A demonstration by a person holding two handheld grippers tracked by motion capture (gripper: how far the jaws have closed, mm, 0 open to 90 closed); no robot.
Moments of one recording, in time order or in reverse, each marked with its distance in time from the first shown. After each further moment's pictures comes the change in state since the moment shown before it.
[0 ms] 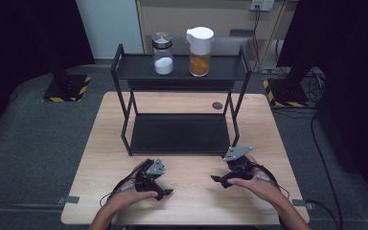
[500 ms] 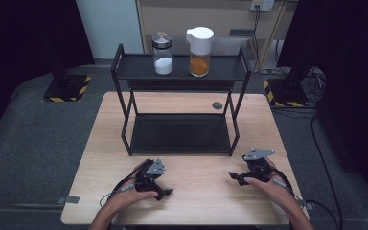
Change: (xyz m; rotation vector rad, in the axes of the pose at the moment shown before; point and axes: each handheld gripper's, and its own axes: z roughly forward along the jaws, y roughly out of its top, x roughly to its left) left arm 0.000 0.000 0.000 0.000 0.001 -0.001; right arm -0.012 -0.052 -0.020 -0.005 -0.156 0.169
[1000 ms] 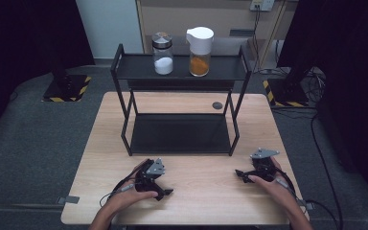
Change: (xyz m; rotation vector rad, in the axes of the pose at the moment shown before) left arm 0.000 0.000 0.000 0.000 0.000 0.000; right arm -0.009 -0.019 0.008 0.025 -0.103 0.078
